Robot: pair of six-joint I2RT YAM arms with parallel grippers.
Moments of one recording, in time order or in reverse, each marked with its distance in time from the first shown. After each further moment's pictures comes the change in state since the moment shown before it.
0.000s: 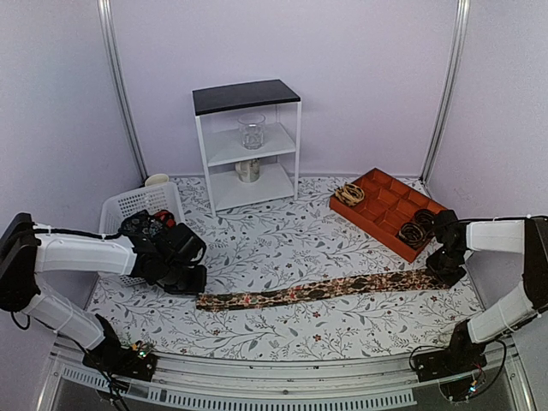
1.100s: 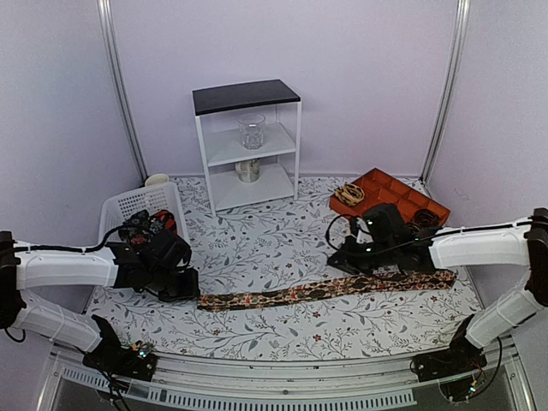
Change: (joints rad) left arm 0.013 -0.166 -0.113 0.037 0.085 -0.105; right arm 0.690 -0.027 0.054 0.558 -0.491 -0.189
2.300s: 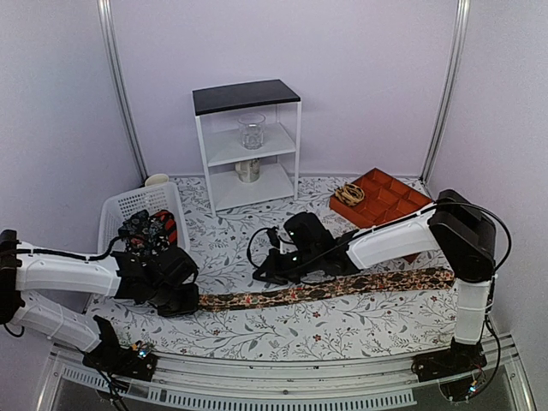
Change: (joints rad) left arm -0.135 -0.006 -0.039 -0.060 -0.078 -0.174; right arm 0.257 0.599 0.470 0.212 -0.179 -0.012
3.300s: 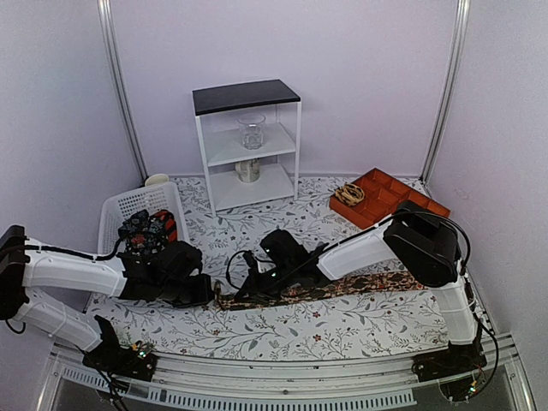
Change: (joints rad) left arm -0.002 0.061 -0.008 0.277 0.016 0.074; right arm 0.057 0.261 0.184 0.016 -0.183 0.026
